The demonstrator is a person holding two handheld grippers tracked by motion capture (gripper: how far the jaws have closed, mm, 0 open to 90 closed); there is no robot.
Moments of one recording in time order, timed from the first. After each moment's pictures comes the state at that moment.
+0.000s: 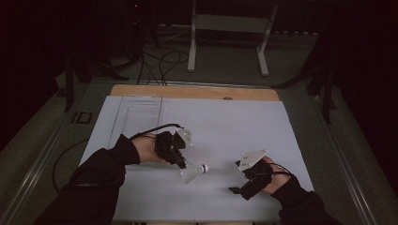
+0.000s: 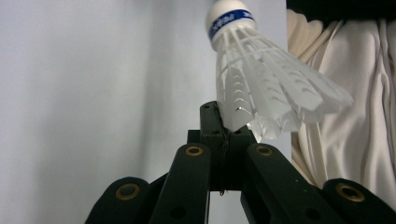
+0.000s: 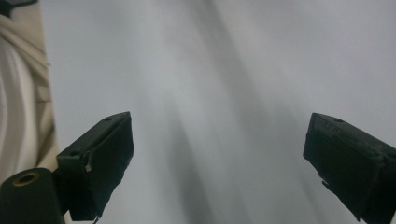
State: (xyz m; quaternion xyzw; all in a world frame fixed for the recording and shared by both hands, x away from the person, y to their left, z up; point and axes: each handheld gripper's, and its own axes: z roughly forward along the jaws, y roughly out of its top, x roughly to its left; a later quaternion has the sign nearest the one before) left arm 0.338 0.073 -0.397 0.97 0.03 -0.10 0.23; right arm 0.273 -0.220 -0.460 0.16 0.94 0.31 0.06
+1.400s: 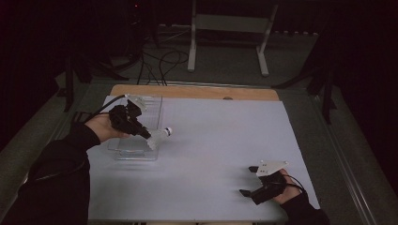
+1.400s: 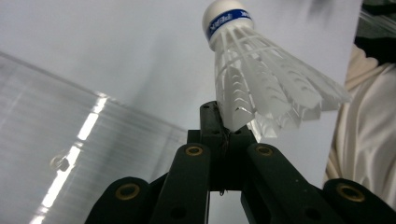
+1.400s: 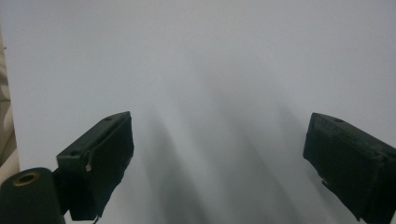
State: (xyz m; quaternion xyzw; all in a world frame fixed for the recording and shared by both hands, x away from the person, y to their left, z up) left arm 0.382 0.189 -0.355 0.94 0.20 -0.04 0.27; right arm 0.259 -0.271 -0.503 0.23 0.90 0.37 0.08
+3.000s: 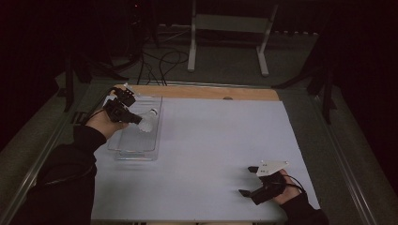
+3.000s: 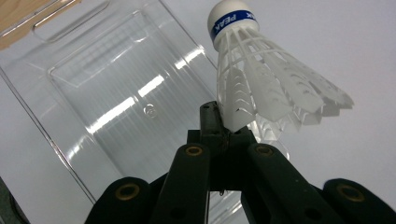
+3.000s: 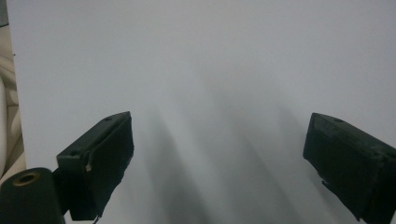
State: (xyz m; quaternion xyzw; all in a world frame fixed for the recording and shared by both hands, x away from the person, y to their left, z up) left arm 0.398 0.199 -0.356 0.88 0.43 0.07 0.21; right arm 0.258 -0.270 -0.503 0.23 0.89 0.38 0.08
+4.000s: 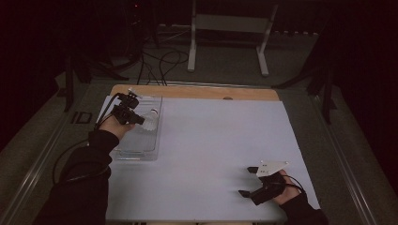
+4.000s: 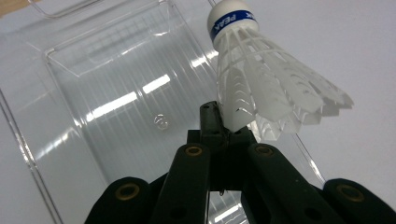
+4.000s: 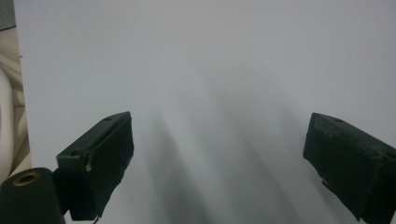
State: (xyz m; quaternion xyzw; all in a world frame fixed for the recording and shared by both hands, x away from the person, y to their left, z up) left arm 0.422 0.197 -0.404 0.84 0.49 0.08 0.22; right arm 0.258 -0.270 -0.504 0.23 0.89 0.39 0.07
